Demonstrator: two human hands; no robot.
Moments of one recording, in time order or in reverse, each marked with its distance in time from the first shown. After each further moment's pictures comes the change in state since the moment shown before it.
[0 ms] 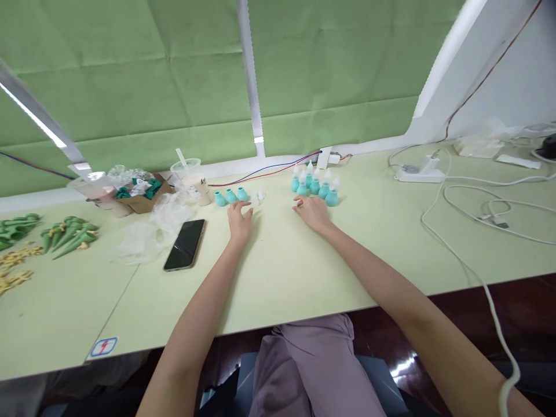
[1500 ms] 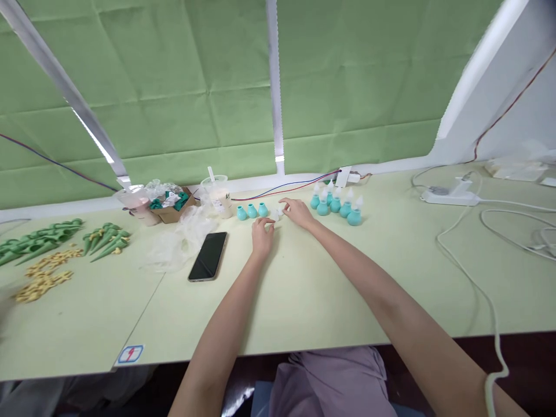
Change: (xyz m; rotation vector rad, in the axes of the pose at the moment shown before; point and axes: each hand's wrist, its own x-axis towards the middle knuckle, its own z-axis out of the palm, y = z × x) left_hand 0.001 -0.001 0.001 0.011 -0.123 -0.069; right_hand 0.072 -0.072 0.036 0.077 -0.042 -0.300
